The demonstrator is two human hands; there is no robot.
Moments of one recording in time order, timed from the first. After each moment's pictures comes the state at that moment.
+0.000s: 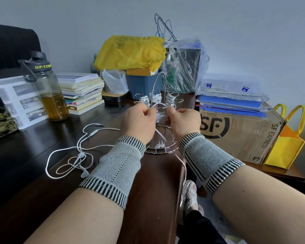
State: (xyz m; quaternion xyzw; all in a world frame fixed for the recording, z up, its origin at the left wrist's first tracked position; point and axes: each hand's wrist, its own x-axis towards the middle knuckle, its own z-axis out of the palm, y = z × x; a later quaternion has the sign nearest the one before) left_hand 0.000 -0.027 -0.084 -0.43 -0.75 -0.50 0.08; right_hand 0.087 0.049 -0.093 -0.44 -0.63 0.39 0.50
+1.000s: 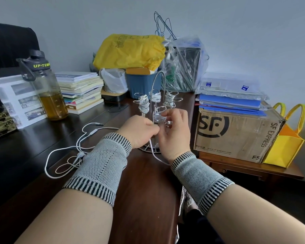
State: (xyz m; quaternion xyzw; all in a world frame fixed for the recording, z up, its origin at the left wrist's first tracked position) left_hand -0.008 -0.048 -0.079 -0.54 -0.76 -0.34 -0.13; right_hand 0.085 0.018 -0.134 -0.28 -0.73 0.19 0.59
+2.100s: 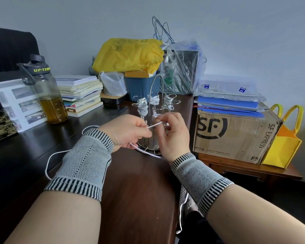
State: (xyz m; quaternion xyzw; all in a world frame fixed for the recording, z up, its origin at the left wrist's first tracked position) left_hand -0.024 -0.069 -0.064 -0.50 -0.70 -0.38 -0.33; right_hand 0.083 0.023 -0.136 -0.25 -0.73 0.20 0.61
